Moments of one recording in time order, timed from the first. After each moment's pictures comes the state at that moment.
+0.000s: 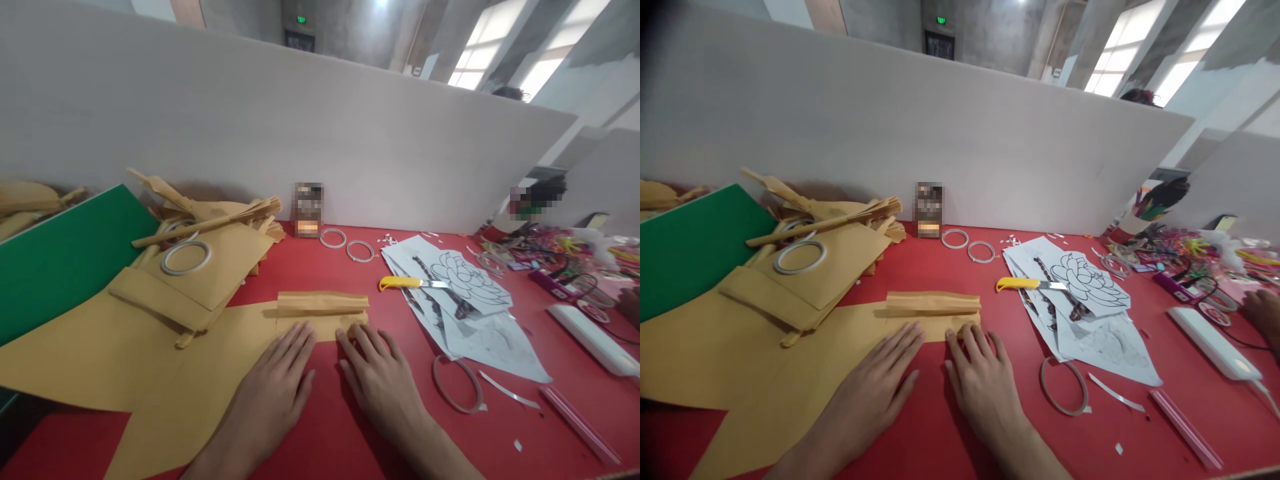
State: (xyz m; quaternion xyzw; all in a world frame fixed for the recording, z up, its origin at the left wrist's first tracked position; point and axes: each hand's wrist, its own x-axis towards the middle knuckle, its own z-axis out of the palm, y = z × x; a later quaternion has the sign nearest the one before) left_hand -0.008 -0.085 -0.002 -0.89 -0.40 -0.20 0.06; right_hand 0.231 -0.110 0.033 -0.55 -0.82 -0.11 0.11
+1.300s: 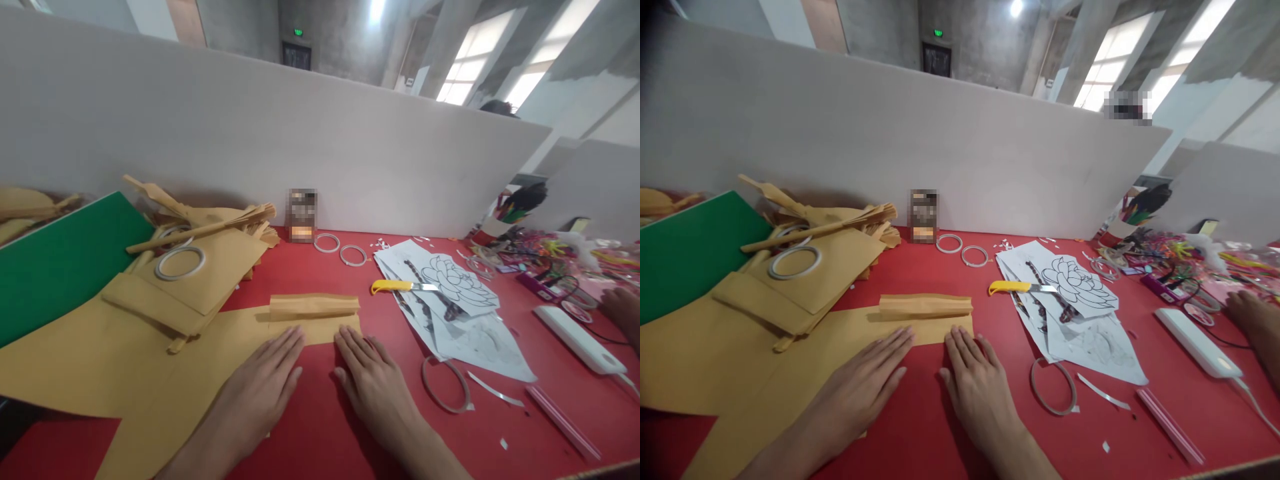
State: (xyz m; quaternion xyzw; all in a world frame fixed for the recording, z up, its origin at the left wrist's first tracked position) left_hand -0.022 -0.076 -0.008 -0.90 -0.39 -0.19 0.03; right_hand 0.243 -0.113 0.019 -0.54 -0.82 -0.05 0.16
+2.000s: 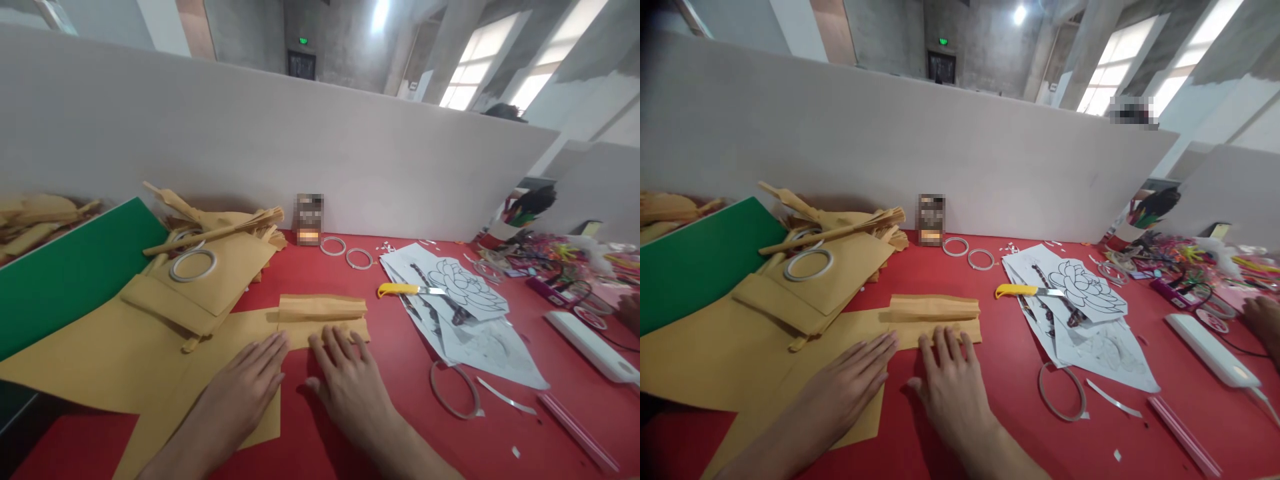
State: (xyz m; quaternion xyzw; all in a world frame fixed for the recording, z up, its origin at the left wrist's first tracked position) left_hand -0.068 -0.073 -0.008 -0.91 -0.36 -0.17 0.09; right_hand 0.187 -0.103 0.027 -0.54 -0.83 -0.08 0.12
